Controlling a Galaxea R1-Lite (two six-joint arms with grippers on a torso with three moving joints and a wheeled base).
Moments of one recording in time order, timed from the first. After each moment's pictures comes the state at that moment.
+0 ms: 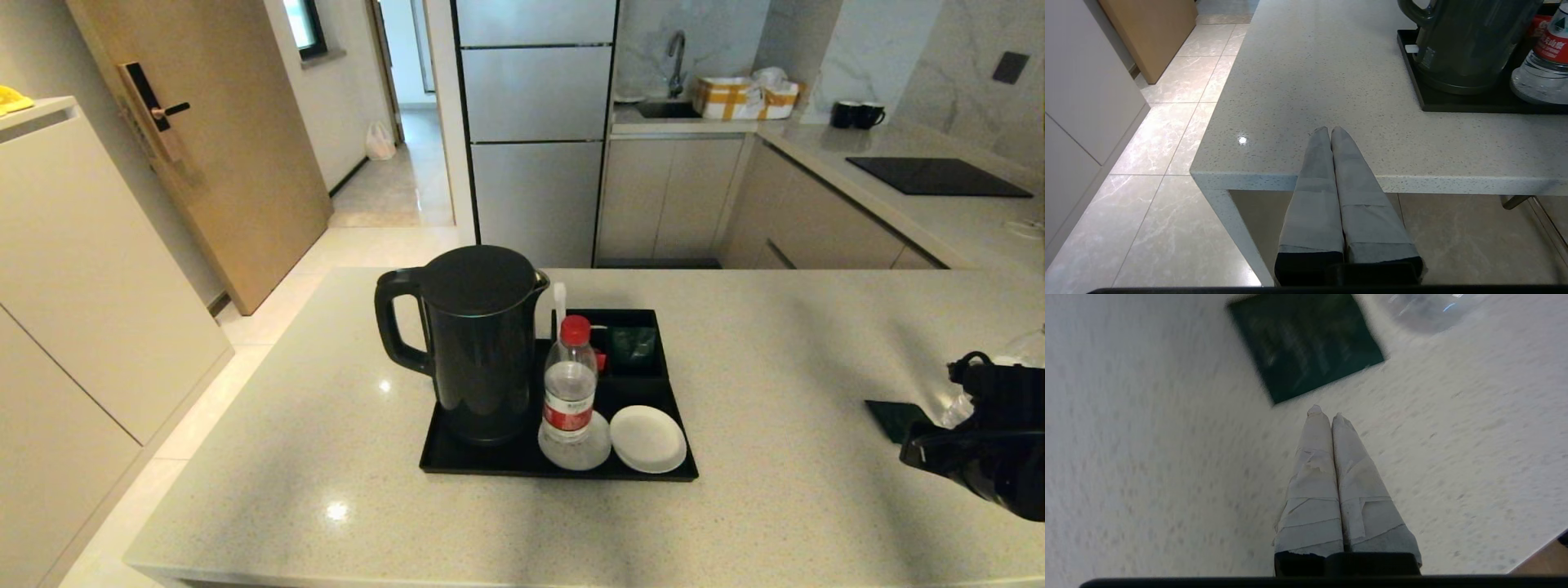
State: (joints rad) left arm 0.01 0.00 0.00 0.00 0.00 0.02; right arm -0.22 1.93 -0.41 -0.86 -0.31 0.14
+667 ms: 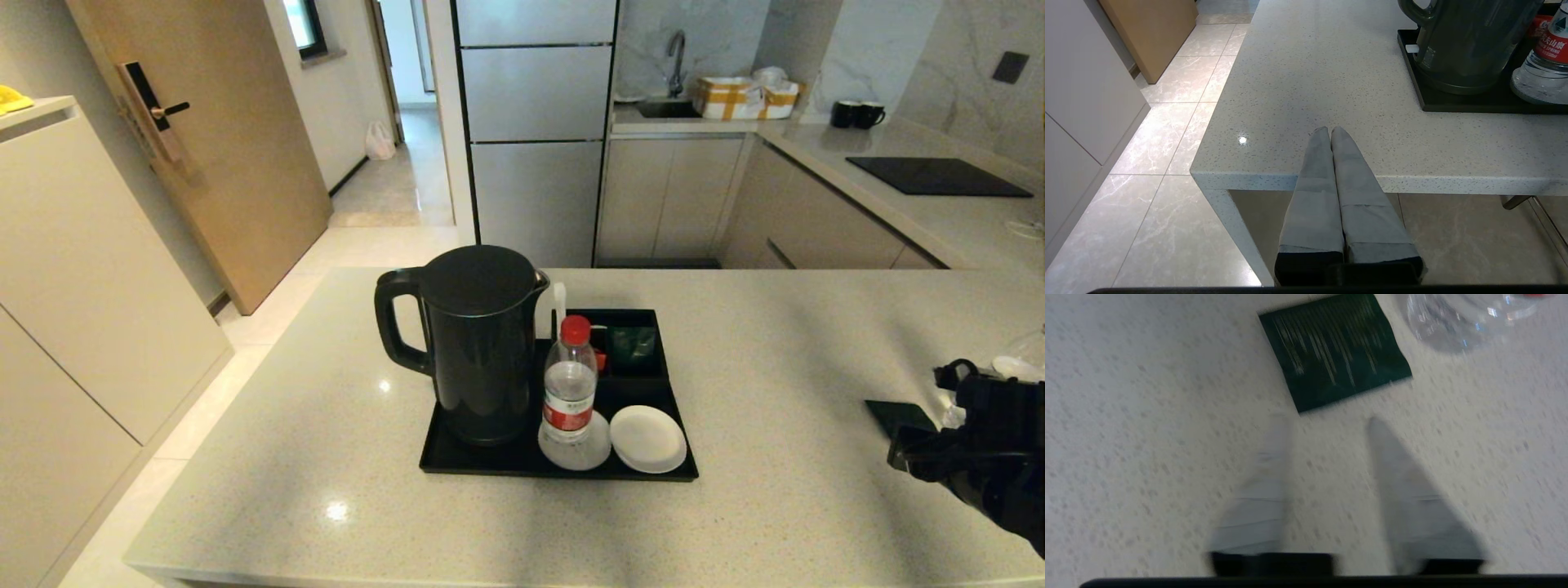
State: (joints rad) left arm 0.01 0.00 0.00 0.00 0.00 0.02; right arm -0.20 2.00 -0.34 -1.10 -0.30 0.09
